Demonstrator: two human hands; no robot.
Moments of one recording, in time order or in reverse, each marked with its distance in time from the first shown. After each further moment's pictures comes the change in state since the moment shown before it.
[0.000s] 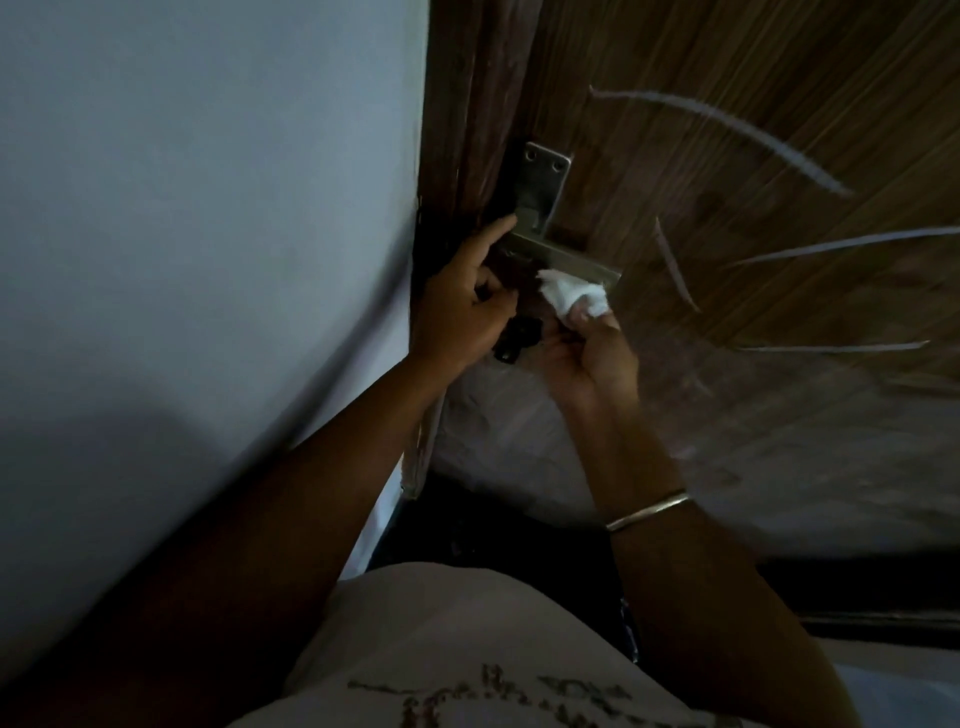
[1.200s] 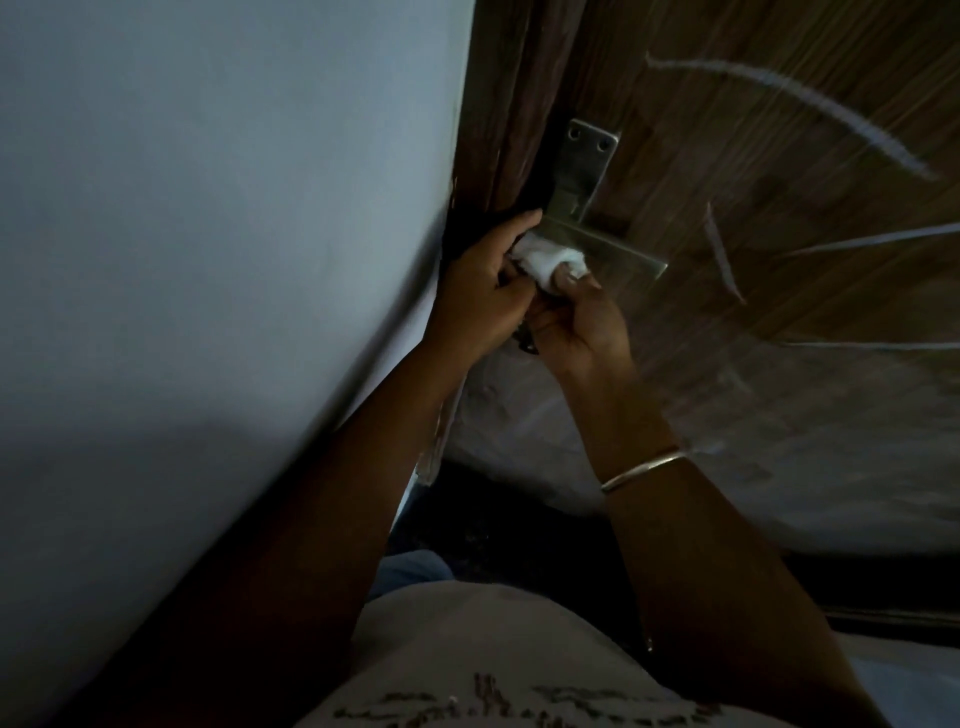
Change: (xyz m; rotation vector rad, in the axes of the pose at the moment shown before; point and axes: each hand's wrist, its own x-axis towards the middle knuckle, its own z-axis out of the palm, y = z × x) left_hand 0.007 -0.008 -0.020 -0.074 -0.080 -0.105; right_hand 0.019 0.037 0.020 -0.017 -0.040 0.197
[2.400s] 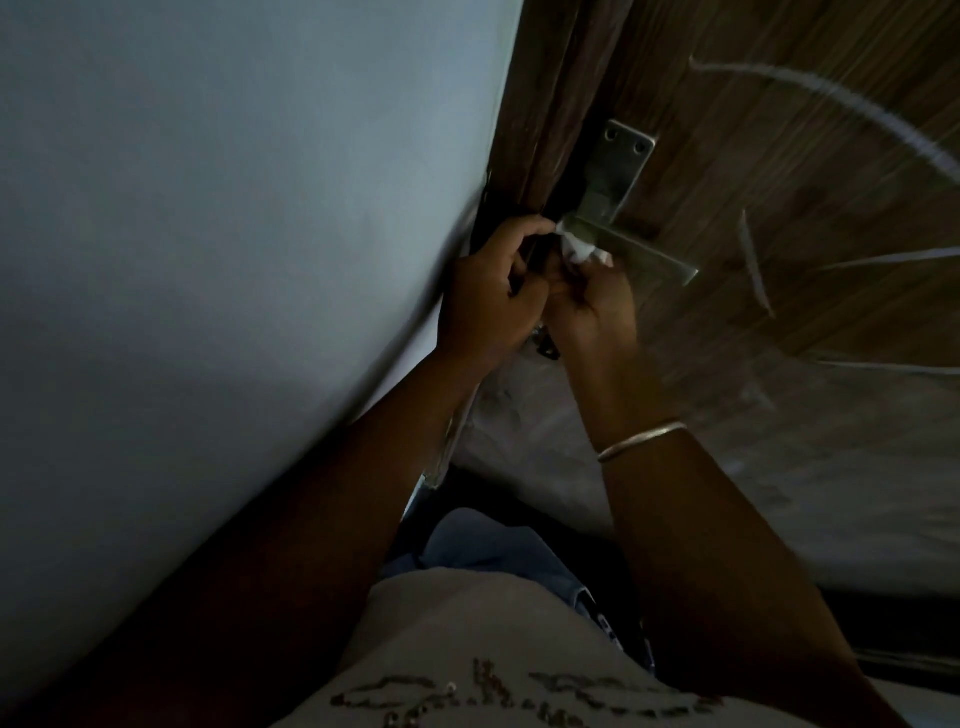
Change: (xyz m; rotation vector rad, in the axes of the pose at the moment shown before) left_hand -0.004 -0.015 -0.015 0.156 0.253 0.199; right_hand 0.009 0.012 0.001 -1.632 -0.031 -0.533
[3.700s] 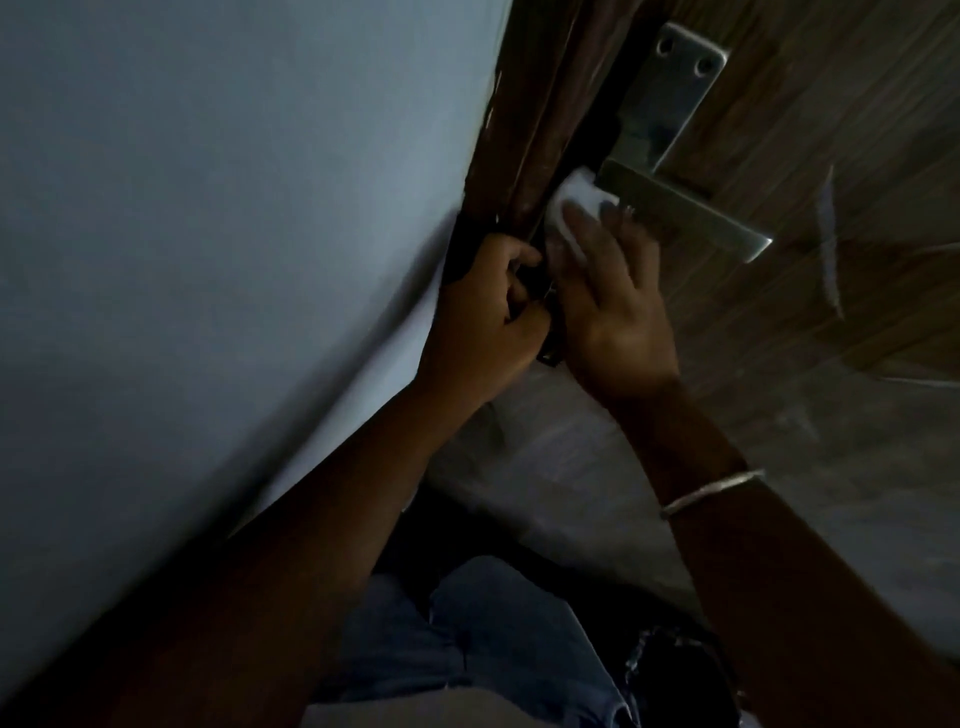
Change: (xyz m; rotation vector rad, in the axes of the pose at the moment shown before) left_hand -0.022 -0.037 0.017 -0.124 -0.061 -0.104; right_hand 0.023 0.051 0.010 -0.660 0.385 -0.939
